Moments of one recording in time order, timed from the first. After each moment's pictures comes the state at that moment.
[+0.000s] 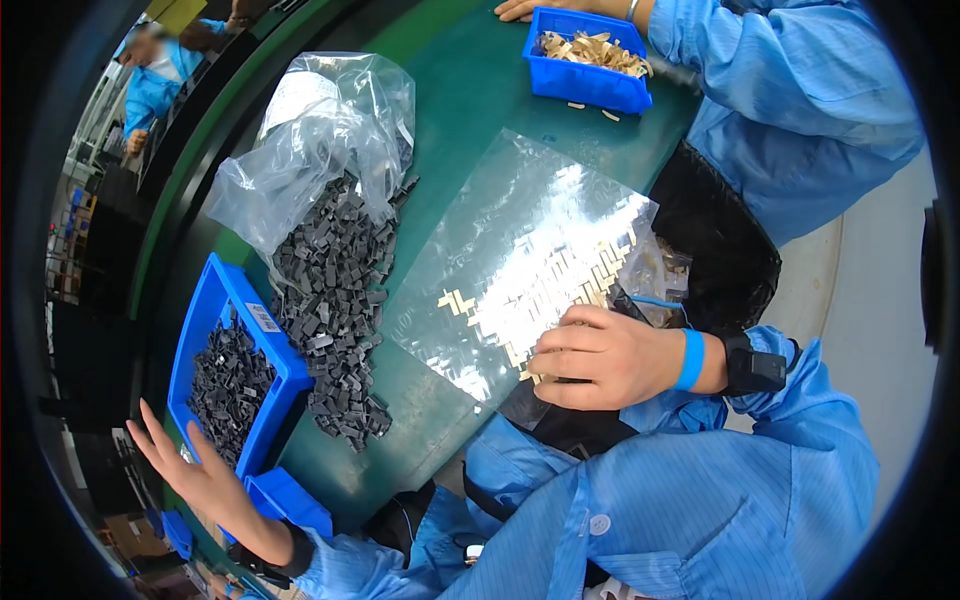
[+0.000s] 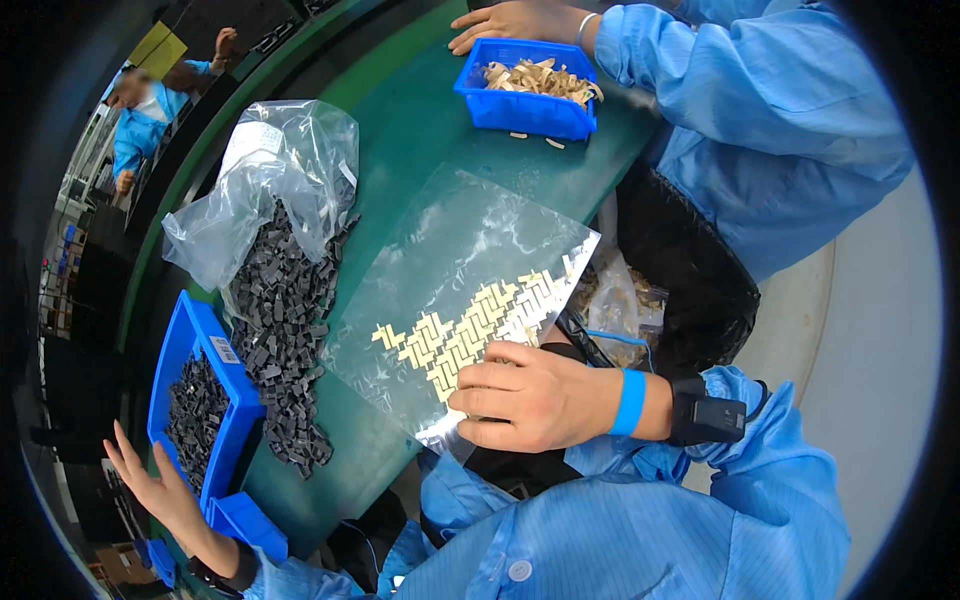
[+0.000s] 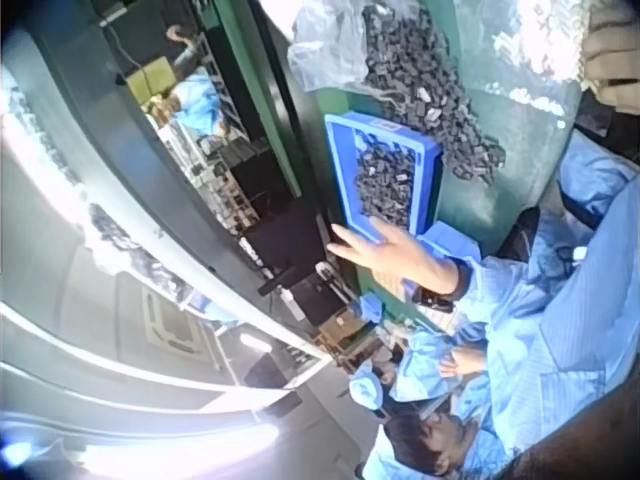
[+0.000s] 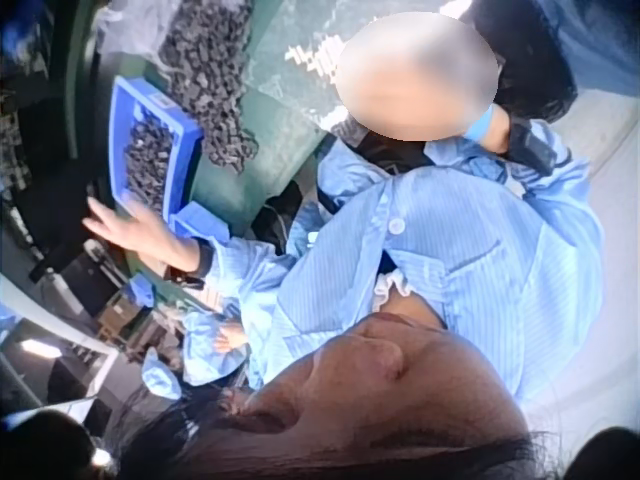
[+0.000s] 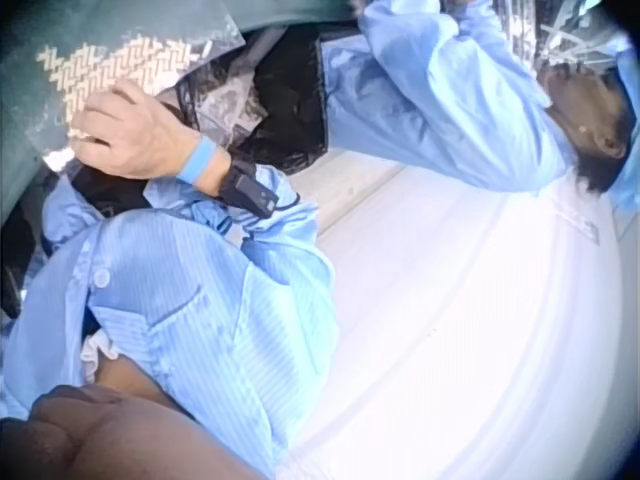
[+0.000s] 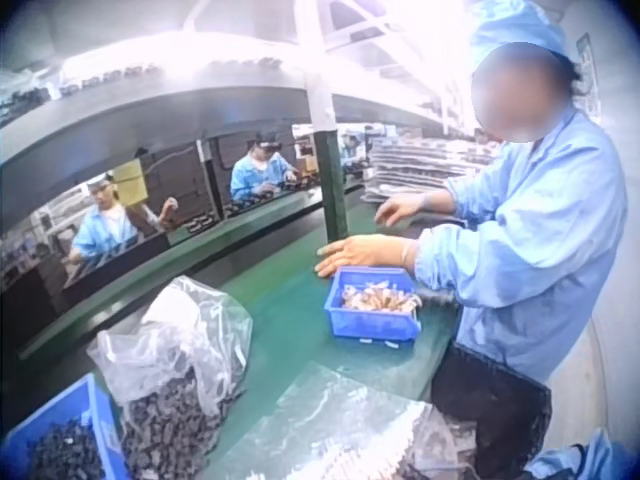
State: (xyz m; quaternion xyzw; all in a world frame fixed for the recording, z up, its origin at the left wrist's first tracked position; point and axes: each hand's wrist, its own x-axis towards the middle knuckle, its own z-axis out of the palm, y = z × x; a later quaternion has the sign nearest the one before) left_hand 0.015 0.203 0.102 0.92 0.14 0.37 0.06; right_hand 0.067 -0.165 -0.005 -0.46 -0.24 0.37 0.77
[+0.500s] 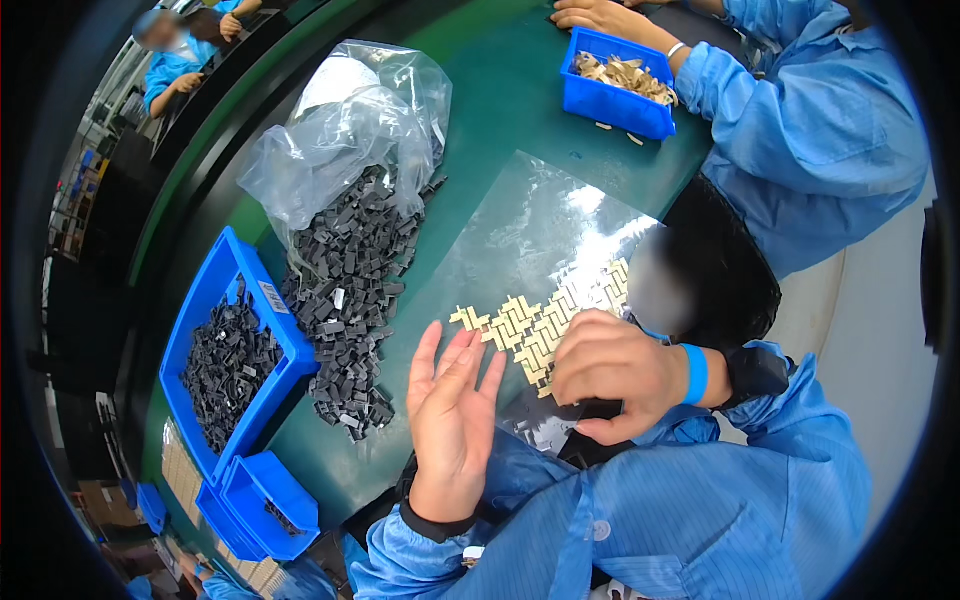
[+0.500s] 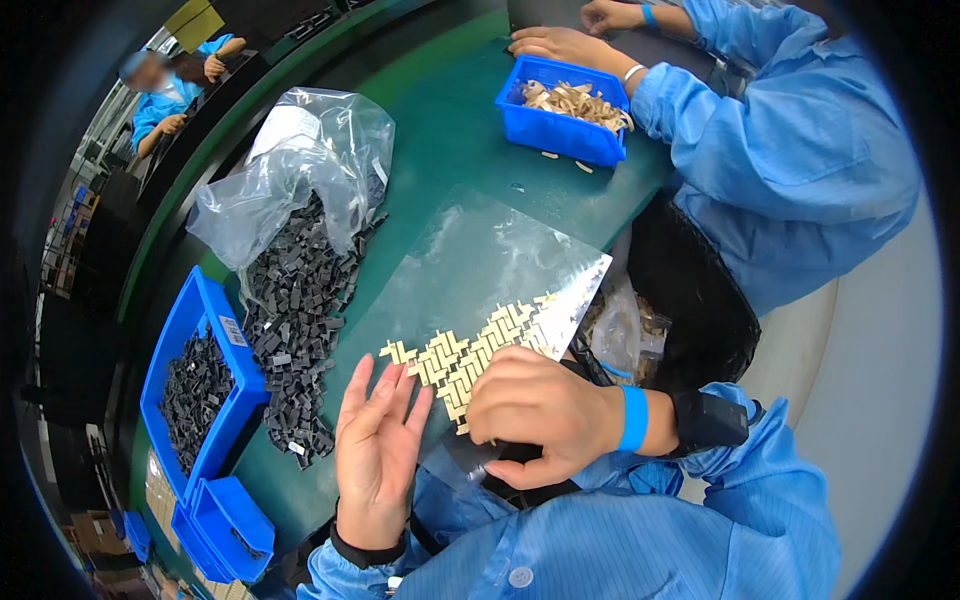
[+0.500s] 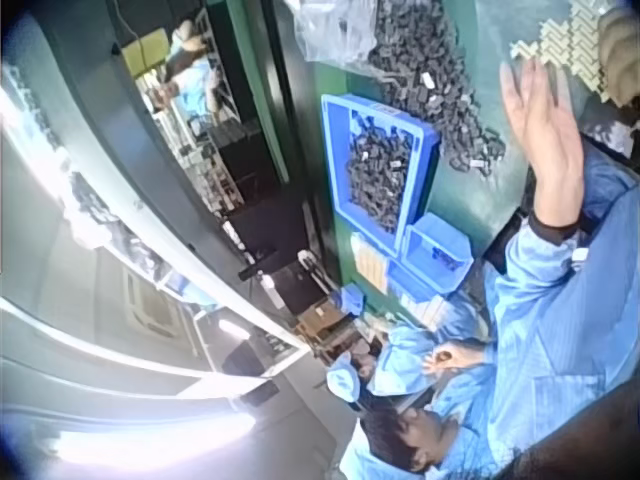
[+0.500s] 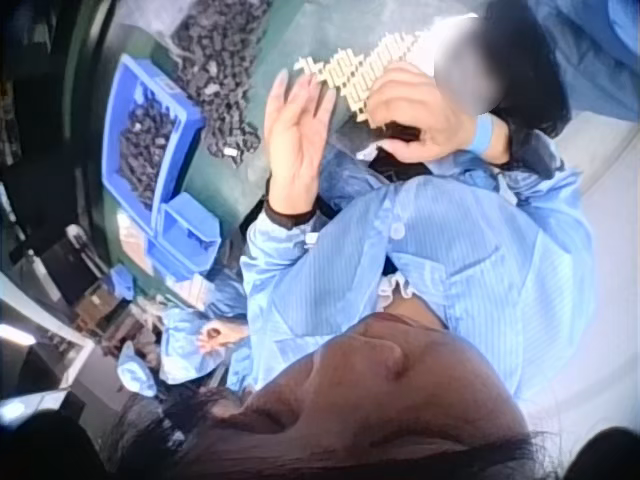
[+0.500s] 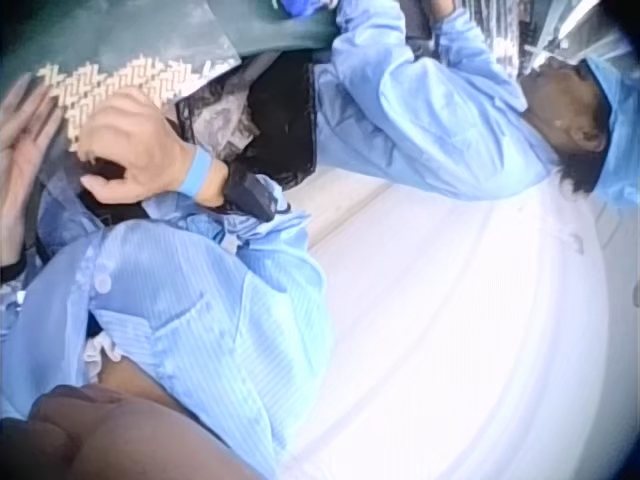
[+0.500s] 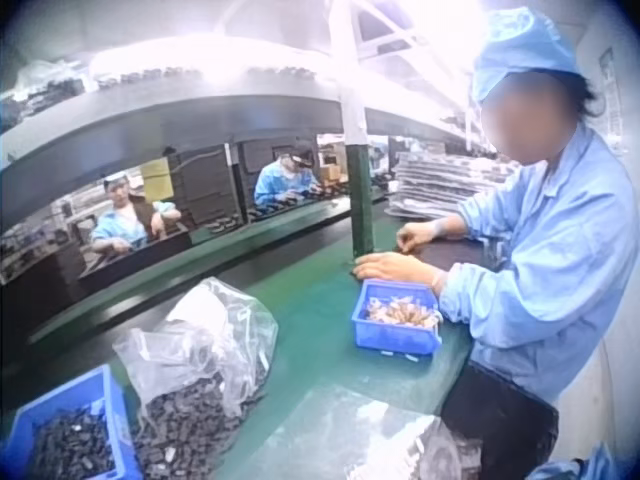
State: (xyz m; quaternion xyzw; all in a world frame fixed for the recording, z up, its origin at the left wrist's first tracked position) left_hand 0.027 0.023 0.019 0.35 0.26 -0.02 0.90; right_hand 0.071 -0.164 0.013 -0.48 -0.27 0.39 0.73
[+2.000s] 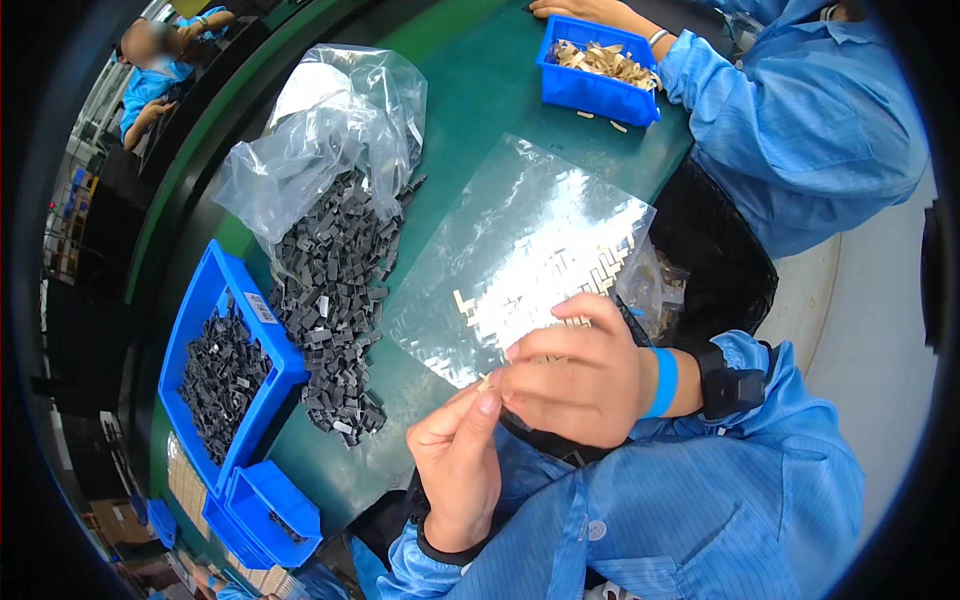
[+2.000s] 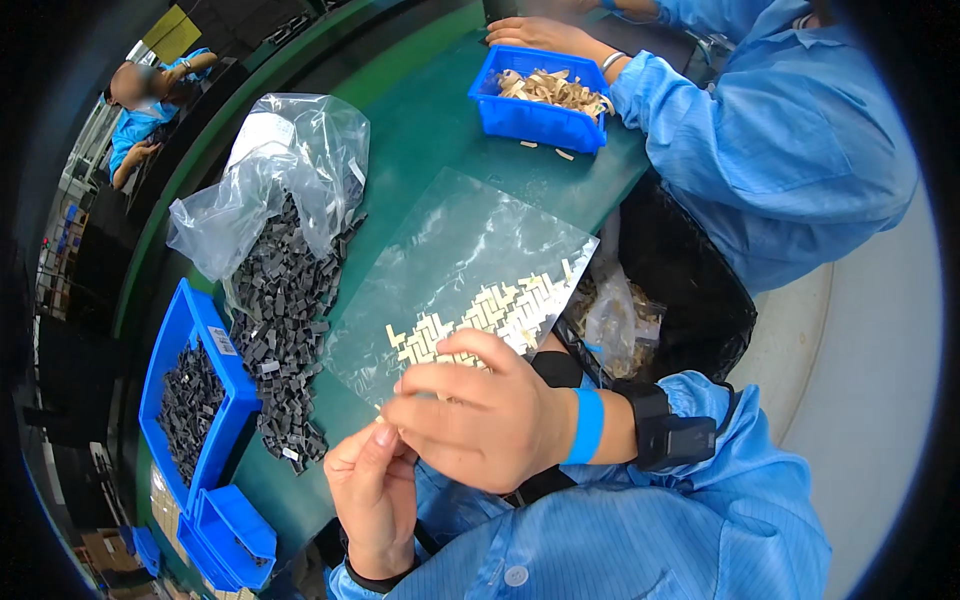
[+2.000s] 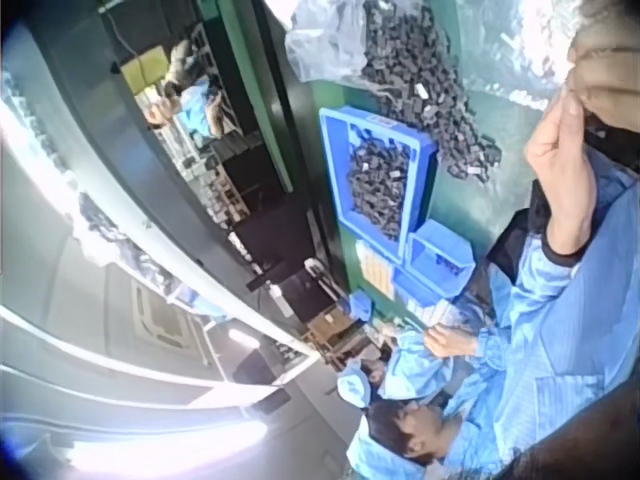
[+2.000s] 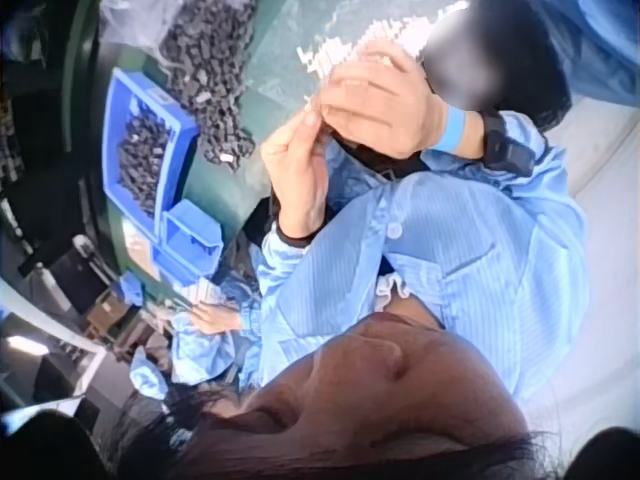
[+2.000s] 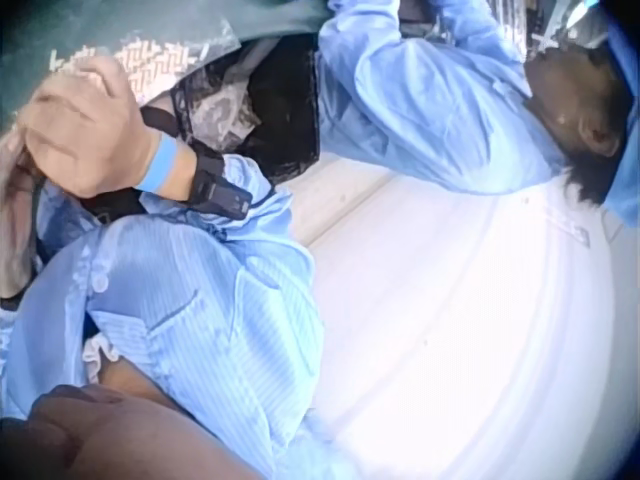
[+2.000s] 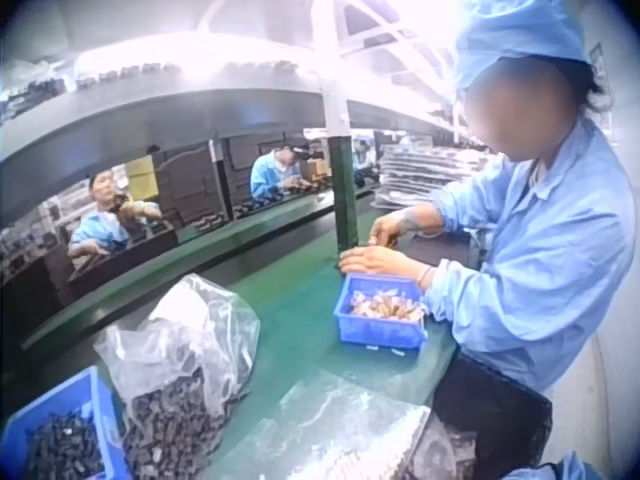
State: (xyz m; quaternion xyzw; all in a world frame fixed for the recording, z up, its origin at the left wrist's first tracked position) left_hand -0.003 0.007 0.034 0.52 0.14 0.01 0.84; right_hand 0.062 -0.130 0.029 -0.55 -0.23 0.34 0.73
